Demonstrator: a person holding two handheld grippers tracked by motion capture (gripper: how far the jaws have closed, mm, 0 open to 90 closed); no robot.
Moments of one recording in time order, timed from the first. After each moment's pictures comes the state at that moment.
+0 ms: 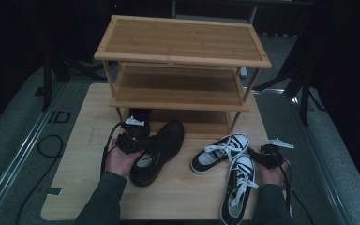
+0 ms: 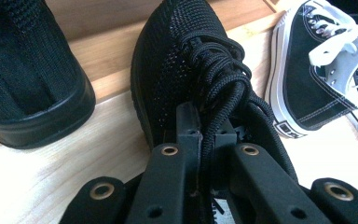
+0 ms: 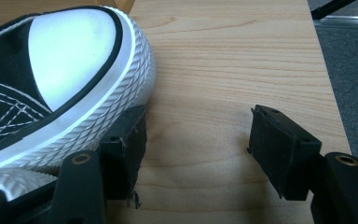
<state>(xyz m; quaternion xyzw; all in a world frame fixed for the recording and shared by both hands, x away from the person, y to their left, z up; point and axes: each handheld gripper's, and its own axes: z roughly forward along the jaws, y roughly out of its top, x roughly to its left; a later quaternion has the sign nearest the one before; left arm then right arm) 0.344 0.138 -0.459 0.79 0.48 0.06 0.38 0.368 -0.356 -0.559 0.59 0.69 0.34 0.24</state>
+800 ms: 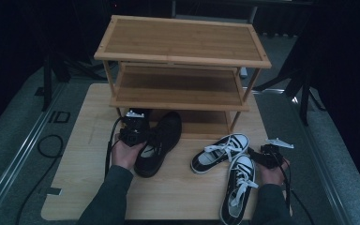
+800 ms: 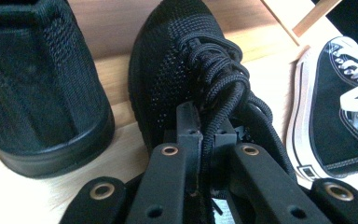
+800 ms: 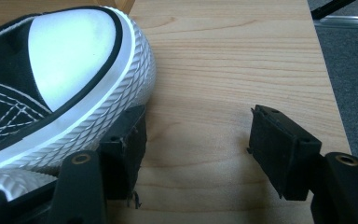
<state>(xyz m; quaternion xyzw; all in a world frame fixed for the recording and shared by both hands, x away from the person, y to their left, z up) 0.372 0.136 -0.468 0.75 0.52 0.07 0.39 0.368 -0.356 -0.559 0.59 0.69 0.34 0.24</state>
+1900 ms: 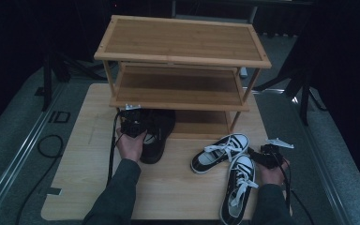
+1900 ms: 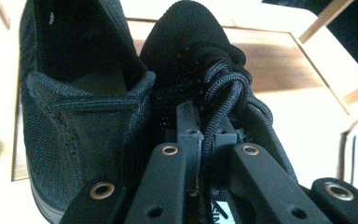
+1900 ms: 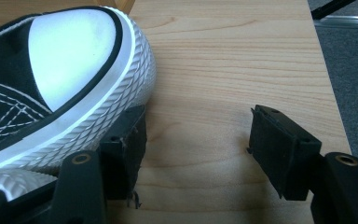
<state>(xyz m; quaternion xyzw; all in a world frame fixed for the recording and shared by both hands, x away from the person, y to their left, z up) 0.400 0.135 -0.478 0.67 0.60 0.15 0.41 0.368 -0.356 -0.559 0.59 0.69 0.34 0.24</state>
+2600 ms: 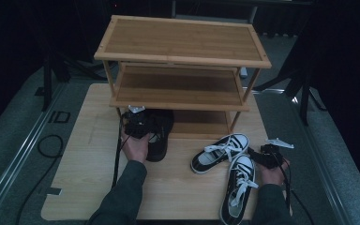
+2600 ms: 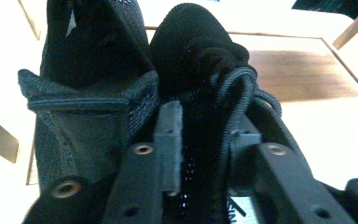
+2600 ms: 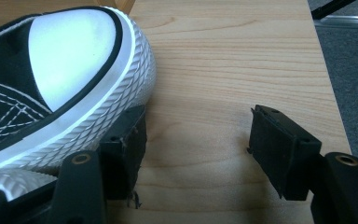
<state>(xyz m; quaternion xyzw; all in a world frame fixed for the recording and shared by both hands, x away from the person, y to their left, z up) 0.401 0.122 -0.487 0.66 0.61 0.20 0.39 0.368 -0.356 -0.559 0.59 0.69 0.34 0.24</state>
